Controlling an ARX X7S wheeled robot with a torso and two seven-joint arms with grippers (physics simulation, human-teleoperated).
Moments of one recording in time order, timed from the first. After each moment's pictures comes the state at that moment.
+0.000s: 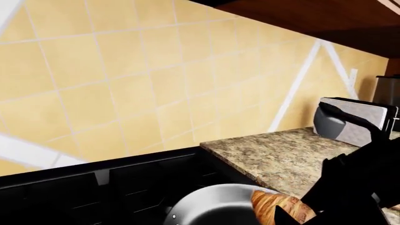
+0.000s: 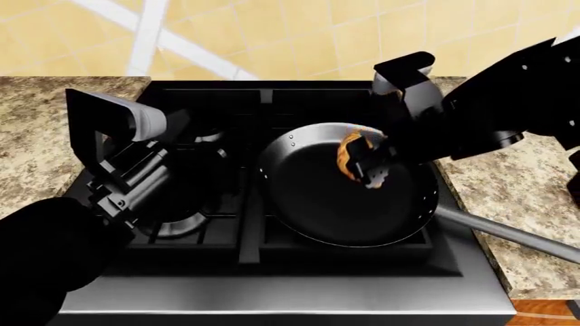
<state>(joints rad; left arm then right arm) -0.67 -0.48 0.04 0.49 -1.03 -0.90 -0.07 1.66 0.51 -1.08 0.46 1.39 1.35 0.01</state>
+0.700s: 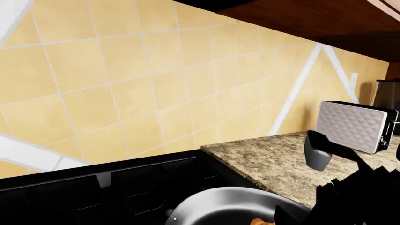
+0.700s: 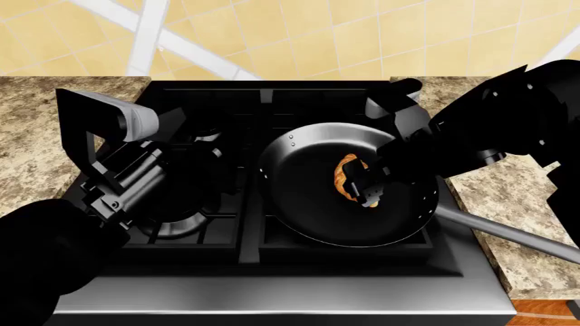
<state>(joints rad) -0.66 -0.50 0.03 0.50 -1.06 -0.89 -0.09 1.61 0.50 -1.13 0.48 1.37 1.33 -0.04</state>
